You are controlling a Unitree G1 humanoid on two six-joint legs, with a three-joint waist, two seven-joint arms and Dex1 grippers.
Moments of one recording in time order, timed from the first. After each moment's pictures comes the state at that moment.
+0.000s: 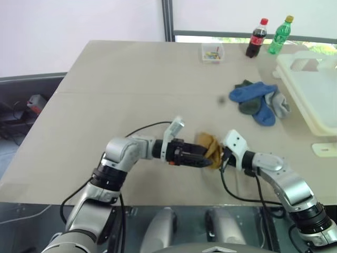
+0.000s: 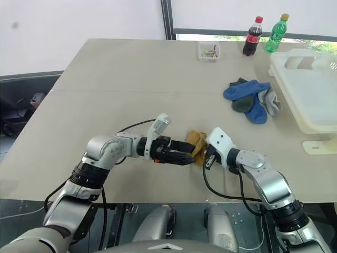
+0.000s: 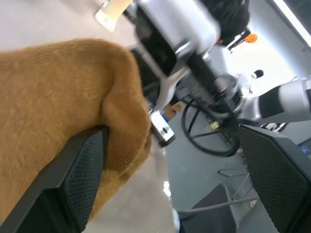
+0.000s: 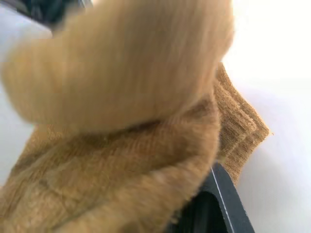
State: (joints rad) left arm -0.58 0.43 -0.24 0.05 -0.70 1.00 -1.19; right arm -0.20 -0.51 0.26 -0.31 0.19 0.51 0.66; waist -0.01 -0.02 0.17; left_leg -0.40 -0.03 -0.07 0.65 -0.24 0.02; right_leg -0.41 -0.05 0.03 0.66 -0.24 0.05
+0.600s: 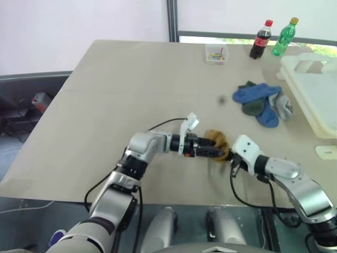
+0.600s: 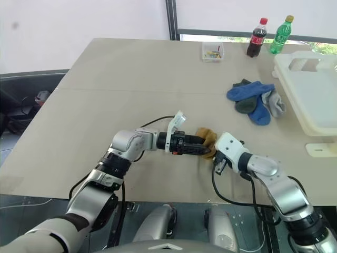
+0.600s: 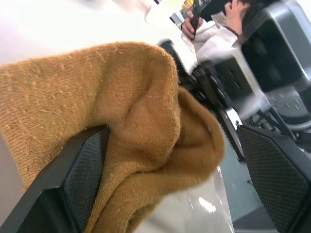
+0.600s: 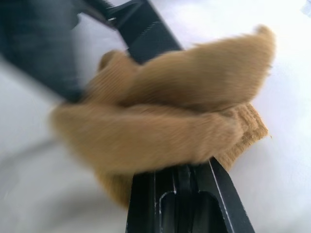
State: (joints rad) left arm -0.72 0.25 -0.28 0.34 -0.51 0.88 -1.09; right arm -0.06 -0.64 0.18 -0.50 0.15 0.55 0.65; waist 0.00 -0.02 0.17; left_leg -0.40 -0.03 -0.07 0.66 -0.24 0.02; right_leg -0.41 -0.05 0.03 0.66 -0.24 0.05
